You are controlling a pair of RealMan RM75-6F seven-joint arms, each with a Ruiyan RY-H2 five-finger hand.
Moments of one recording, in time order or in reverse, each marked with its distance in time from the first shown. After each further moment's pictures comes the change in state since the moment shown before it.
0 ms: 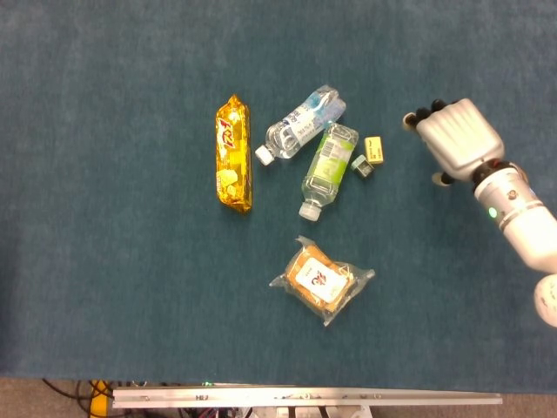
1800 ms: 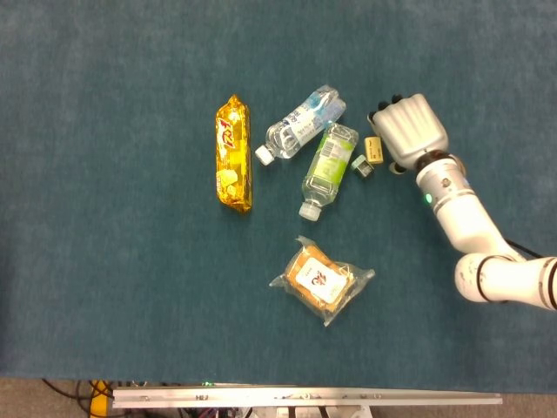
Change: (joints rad) left arm 0.002 -0.002 0.003 0.022 -0.013 -0.016 -0.021; right arm 0.089 -0.328 0.079 0.329 0.173 -0.016 -0.113
